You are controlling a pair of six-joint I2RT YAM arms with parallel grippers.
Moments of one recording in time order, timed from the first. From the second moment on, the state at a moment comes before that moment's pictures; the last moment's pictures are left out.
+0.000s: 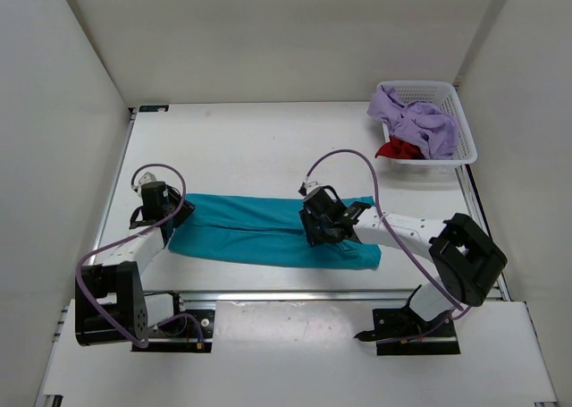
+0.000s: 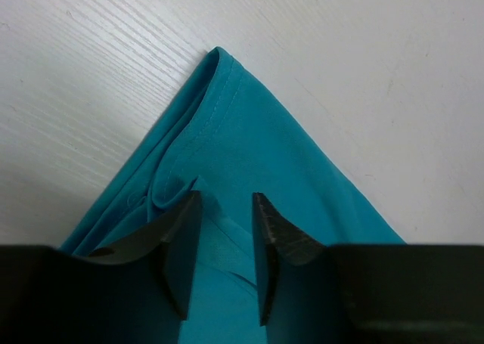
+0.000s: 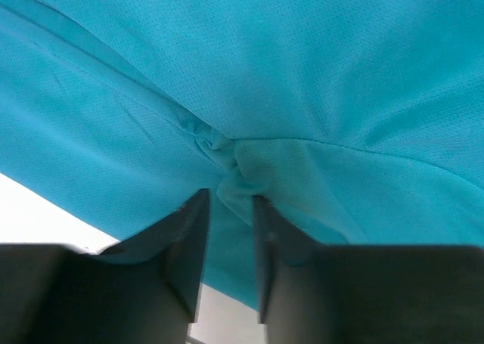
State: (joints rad) left arm 0.09 1.22 0.47 0.03 0.01 -0.70; right arm 0.83 1.52 0.85 -0.33 0.09 0.39
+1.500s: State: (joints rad) left arm 0.07 1.27 0.49 -0.01 -0.04 -0.65; right arm 0.84 1.56 0.82 -0.30 0.07 0.39
